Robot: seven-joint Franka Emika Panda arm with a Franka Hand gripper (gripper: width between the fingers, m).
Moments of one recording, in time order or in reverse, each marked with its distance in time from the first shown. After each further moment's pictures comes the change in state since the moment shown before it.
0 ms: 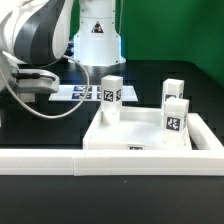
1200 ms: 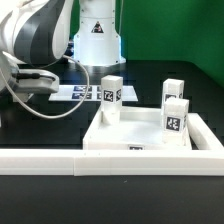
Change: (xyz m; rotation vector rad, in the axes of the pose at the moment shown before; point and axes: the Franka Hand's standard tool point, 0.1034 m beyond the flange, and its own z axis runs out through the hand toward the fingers) arm 0.000 0.000 0.000 0.000 -0.002 0.000
